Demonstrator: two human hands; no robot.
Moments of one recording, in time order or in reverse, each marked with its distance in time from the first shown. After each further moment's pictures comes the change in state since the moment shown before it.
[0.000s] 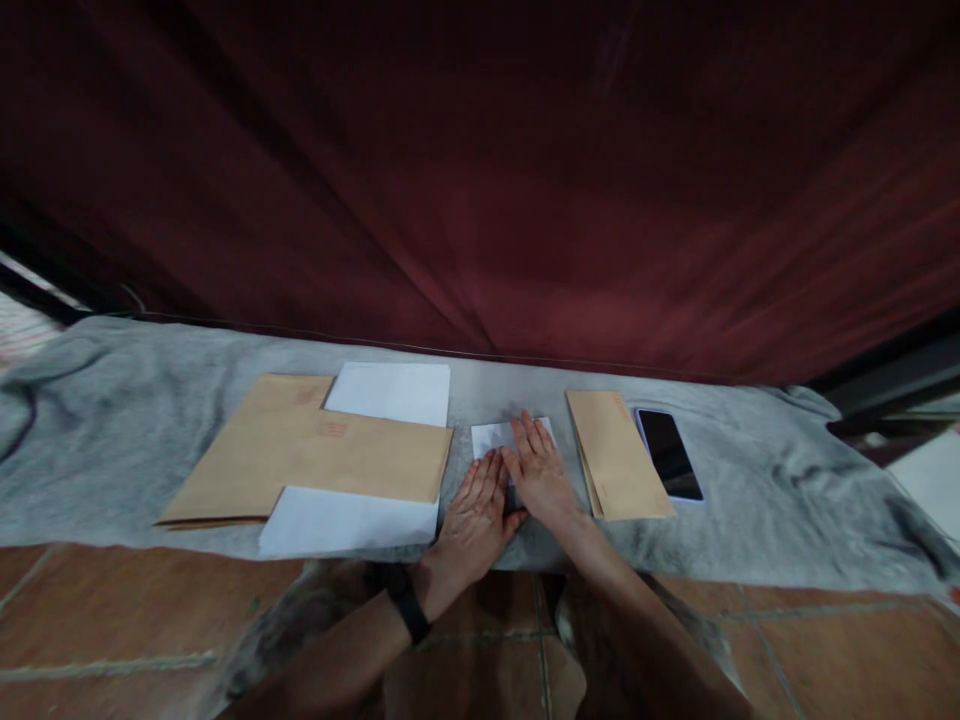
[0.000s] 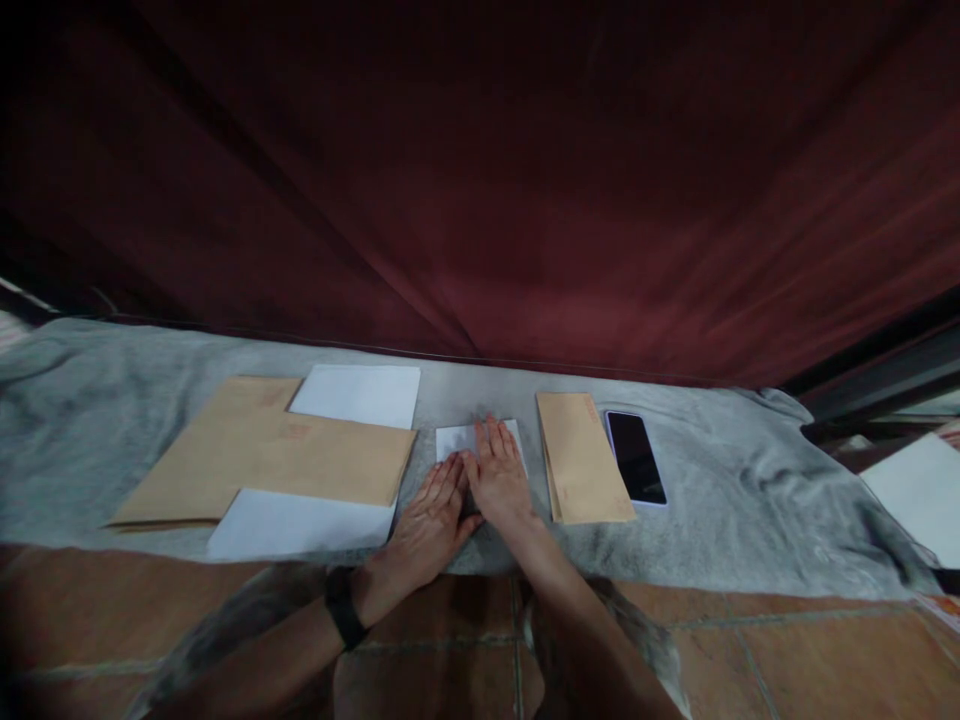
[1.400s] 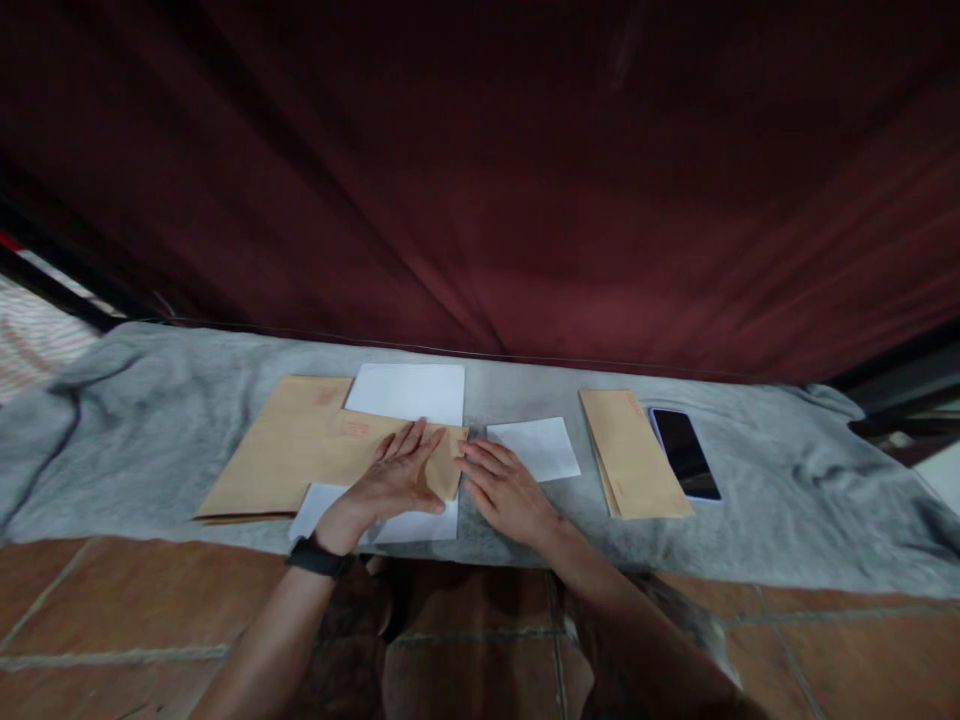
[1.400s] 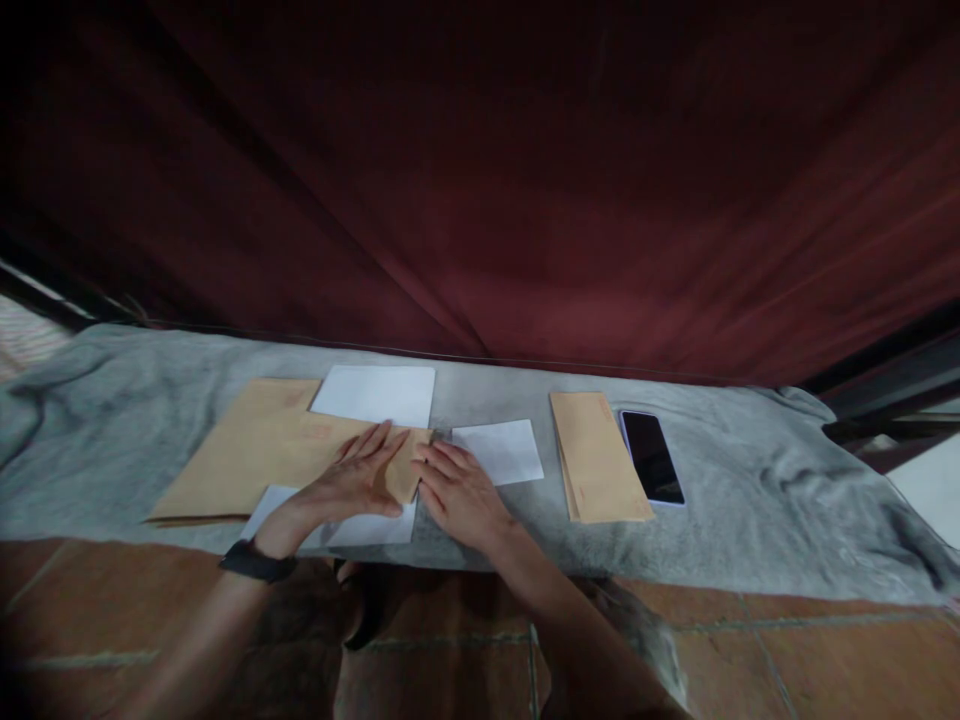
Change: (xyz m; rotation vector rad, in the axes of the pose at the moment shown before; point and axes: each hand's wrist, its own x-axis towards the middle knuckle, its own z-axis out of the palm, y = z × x) left_hand -0.002 -0.140 -0.082 -0.077 -0.471 -0.309; right_hand 0.005 -0.061 -0.017 0.321 -0.065 -0.460
